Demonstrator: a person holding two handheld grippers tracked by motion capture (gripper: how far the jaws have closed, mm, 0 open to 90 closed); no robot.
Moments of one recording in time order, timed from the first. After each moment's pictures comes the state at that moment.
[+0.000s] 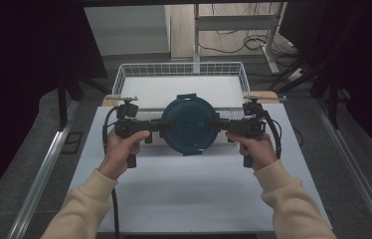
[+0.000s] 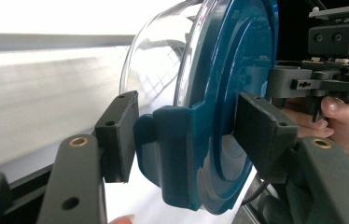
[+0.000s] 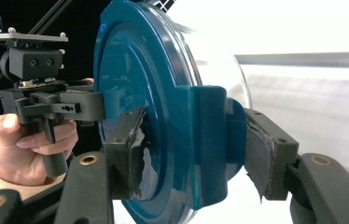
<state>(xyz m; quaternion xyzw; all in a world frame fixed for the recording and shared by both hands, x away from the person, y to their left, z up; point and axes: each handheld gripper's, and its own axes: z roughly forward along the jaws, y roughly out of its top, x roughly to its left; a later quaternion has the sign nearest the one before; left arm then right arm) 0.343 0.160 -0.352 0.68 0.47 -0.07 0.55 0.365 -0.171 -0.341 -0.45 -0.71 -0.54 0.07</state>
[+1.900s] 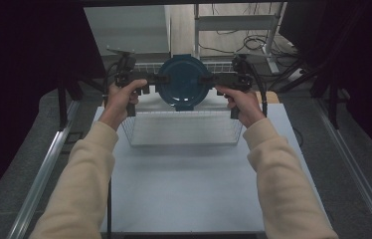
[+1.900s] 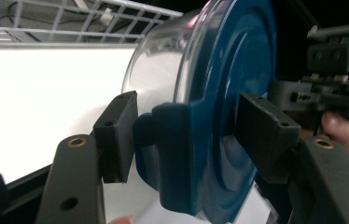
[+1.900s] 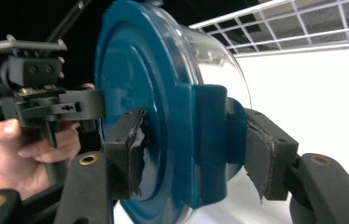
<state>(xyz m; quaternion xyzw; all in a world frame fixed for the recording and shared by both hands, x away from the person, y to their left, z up) 0.465 0.185 -0.315 0.66 0.49 -0.07 0.56 0.478 -0.145 -0.306 -0.48 -0.68 -0.54 0.09</state>
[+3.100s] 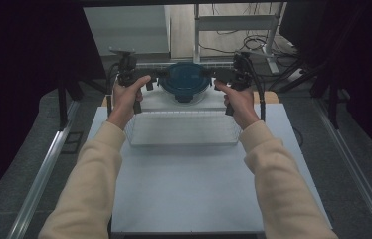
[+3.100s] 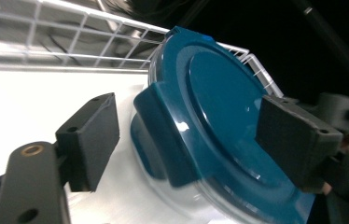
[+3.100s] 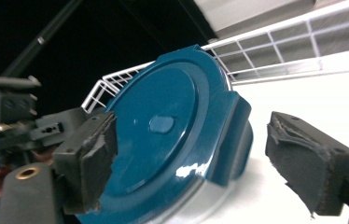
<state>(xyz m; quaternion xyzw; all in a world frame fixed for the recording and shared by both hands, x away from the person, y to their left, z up) 0.468 0.180 -0.320 0.65 0.53 0.00 0.55 0.476 -0.141 -0.302 -0.53 -0.65 -0.54 0.00</state>
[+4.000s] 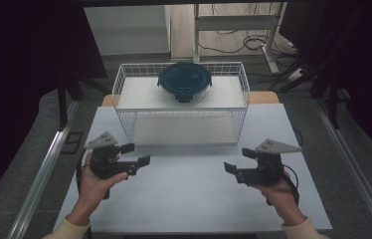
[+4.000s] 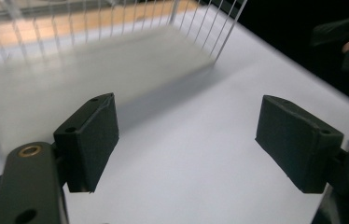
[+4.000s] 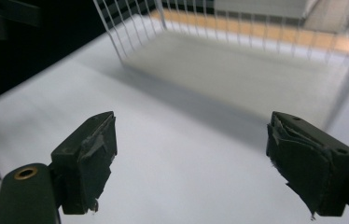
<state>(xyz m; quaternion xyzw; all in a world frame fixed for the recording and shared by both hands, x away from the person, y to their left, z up) 0.255 0.206 -0.426 0.75 0.43 0.11 0.49 0.280 -0.220 -0.415 -0.38 -0.78 -0.48 -0.13</state>
